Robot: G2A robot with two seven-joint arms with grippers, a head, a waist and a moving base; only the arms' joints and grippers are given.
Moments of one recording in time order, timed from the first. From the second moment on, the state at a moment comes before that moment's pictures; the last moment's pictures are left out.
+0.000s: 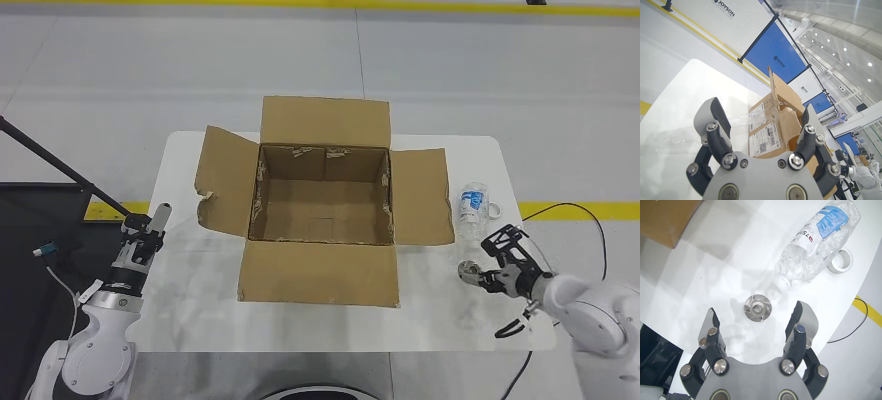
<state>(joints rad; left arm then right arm) 1.80 -1.24 -1.83 -2.06 0.39 -0.16 -0.08 -1.43 -0.94 1.70 -1.78 -0.90 -0.54 0.99</state>
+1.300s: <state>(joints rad) 1.80 -1.24 -1.83 -2.06 0.39 -0.16 -0.08 -1.33 -0.93 1.54 -1.71 -0.98 -0.44 1.06</state>
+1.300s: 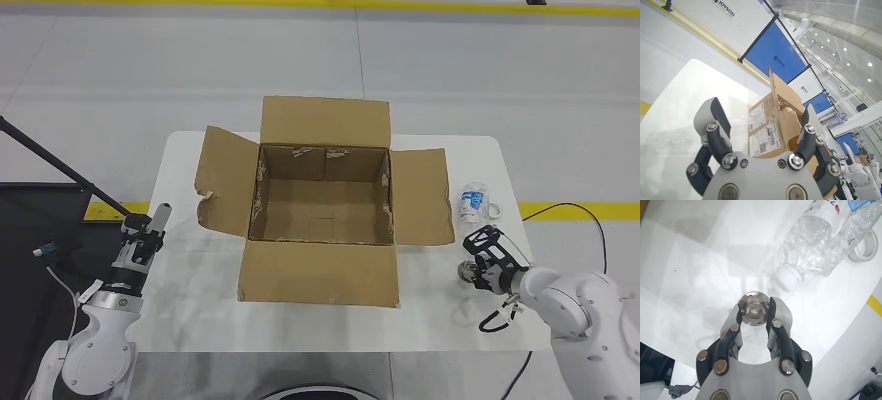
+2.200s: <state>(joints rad) 1.80 -1.24 -1.83 -2.06 0.39 -0.16 -0.08 -1.29 -0.92 1.51 -1.68 -0.97 -0.45 1.07</state>
